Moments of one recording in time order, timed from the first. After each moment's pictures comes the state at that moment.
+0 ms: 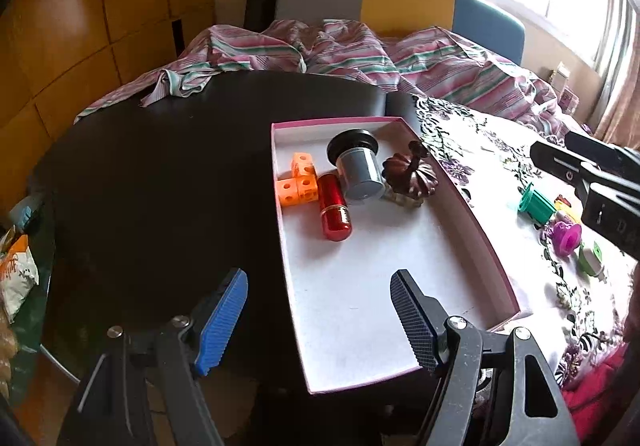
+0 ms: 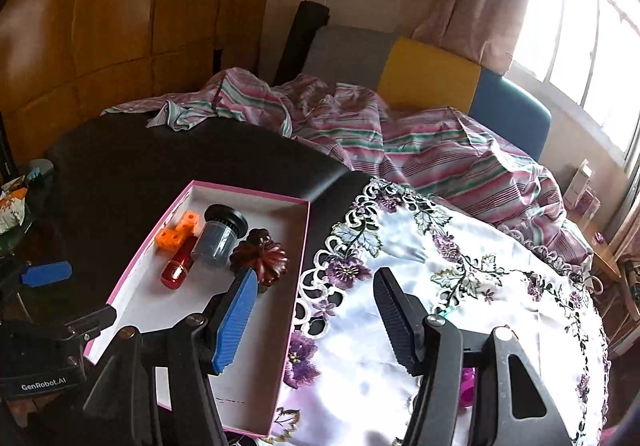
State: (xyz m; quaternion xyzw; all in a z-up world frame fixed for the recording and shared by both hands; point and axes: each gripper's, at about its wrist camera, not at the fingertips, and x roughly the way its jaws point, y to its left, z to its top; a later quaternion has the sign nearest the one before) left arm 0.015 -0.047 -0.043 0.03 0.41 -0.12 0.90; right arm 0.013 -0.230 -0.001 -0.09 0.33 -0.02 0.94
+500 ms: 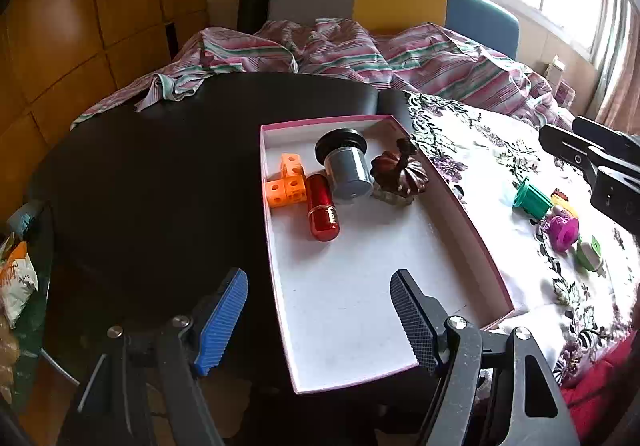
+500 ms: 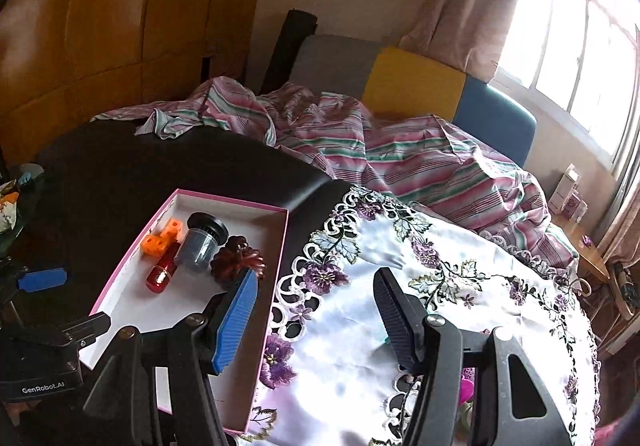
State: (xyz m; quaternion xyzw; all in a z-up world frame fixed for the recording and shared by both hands) left arm 0.013 -0.058 -0.042 0.04 0.41 -0.12 0.90; right arm 0.005 -0.243 0.008 -0.10 0.31 -0.04 0.95
